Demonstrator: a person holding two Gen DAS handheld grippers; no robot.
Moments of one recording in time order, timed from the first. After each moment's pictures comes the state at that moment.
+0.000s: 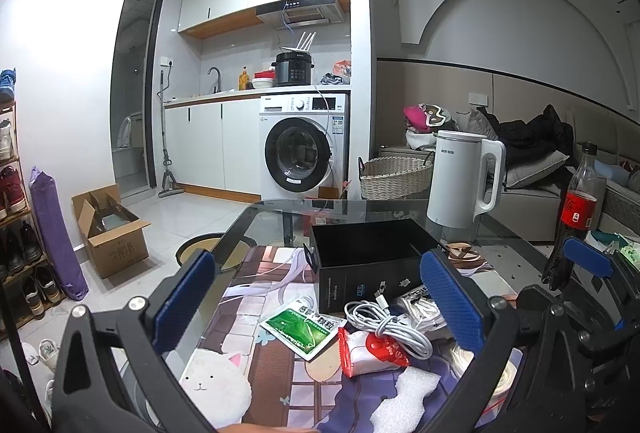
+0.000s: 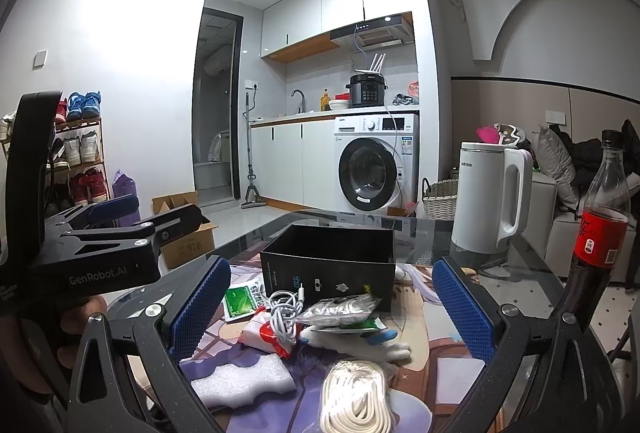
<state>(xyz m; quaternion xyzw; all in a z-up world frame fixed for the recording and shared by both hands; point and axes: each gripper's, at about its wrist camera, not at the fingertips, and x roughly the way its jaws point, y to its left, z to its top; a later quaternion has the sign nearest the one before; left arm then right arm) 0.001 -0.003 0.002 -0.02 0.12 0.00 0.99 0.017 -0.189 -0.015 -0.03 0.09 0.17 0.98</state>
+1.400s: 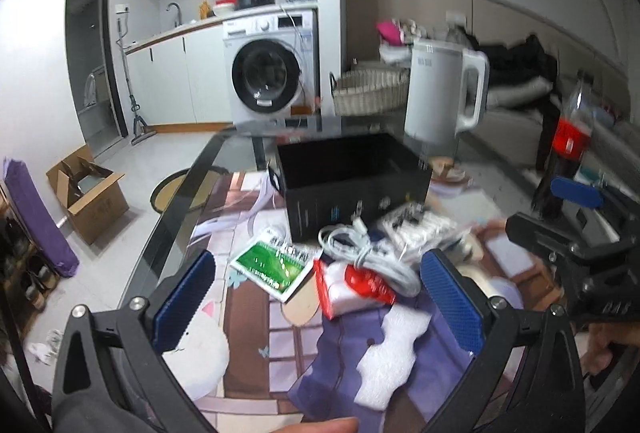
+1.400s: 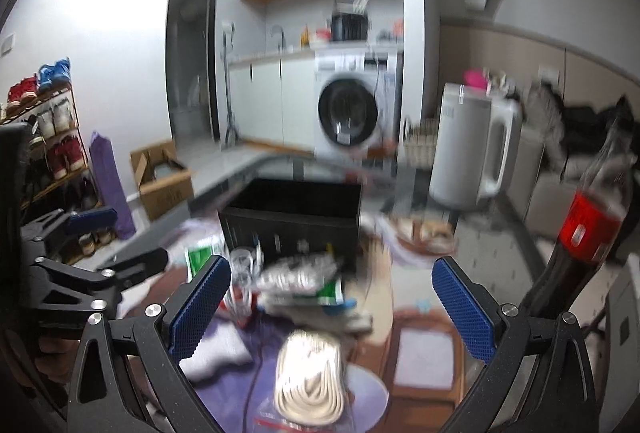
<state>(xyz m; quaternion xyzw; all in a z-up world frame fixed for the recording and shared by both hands) 0.034 -0.024 -0.019 0.03 0.29 -0.06 0.96 0.066 -0.204 -0.007 -0.05 0.24 0.14 0.96</state>
